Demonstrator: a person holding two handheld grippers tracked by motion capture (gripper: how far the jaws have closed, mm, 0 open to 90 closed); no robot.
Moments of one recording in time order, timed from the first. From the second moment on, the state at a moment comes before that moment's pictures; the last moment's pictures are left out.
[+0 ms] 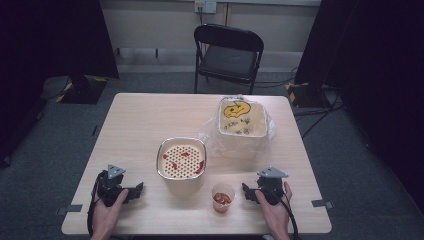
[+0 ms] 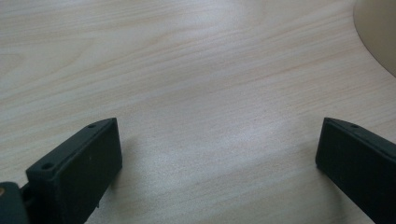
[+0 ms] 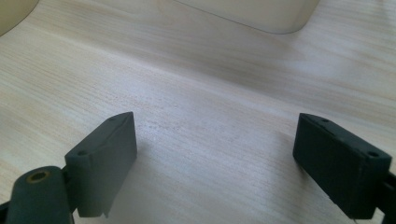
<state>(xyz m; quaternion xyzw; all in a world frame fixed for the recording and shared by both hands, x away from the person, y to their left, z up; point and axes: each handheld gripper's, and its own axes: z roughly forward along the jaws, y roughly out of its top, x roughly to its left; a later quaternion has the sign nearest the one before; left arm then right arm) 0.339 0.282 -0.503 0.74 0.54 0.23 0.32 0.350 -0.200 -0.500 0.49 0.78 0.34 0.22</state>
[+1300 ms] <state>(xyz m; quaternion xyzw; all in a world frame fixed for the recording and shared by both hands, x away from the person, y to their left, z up) 0.339 0.281 -0.503 0.74 0.55 0.23 0.31 0.289 -0.195 -0.476 0.43 0.80 0.39 0.15</state>
